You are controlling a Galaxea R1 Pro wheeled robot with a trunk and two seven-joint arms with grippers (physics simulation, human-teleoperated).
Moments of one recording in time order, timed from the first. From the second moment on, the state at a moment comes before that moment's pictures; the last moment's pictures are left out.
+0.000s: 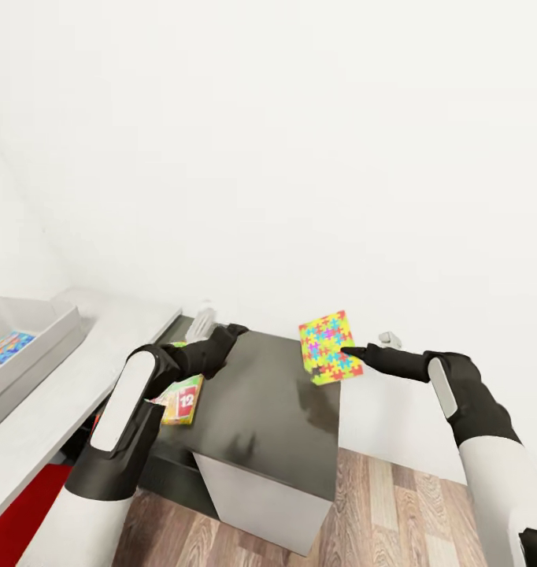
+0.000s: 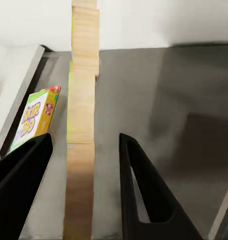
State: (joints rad) left arm -0.65 -0.05 -0.23 -1.60 1.57 0.52 0.97; right arm -0.80 -0.17 -0.21 -0.94 -0.20 0.91 0.78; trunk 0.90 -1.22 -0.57
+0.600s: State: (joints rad) left arm -0.80 -0.09 -0.31 -1.60 1.58 0.59 0.97; right arm -0.57 -0.19 -0.20 -1.59 -0.20 1.04 0.78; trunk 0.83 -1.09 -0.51
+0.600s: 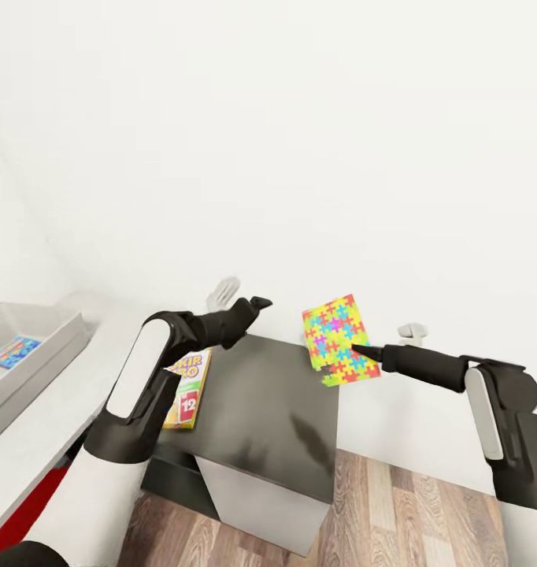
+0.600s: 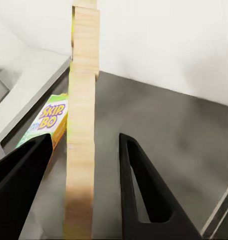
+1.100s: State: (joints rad) left arm -0.78 0.08 -0.32 -1.61 1.57 0.61 0.93; right arm -0.54 -0.23 -0.26 -1.61 -0.21 1.04 0.78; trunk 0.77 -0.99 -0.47
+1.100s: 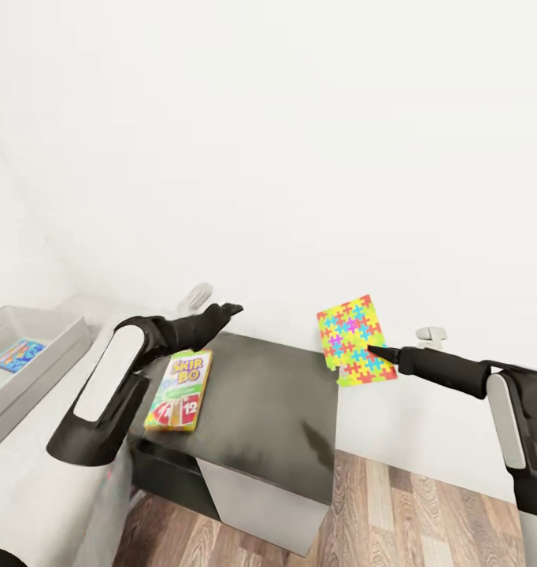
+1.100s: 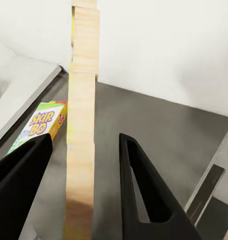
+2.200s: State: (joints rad) left arm -0.62 0.30 -0.04 -1.61 1.80 0.75 0.35; right arm -0.66 -0.18 -0.17 -1.62 -0.27 1.04 0.78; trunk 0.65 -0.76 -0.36
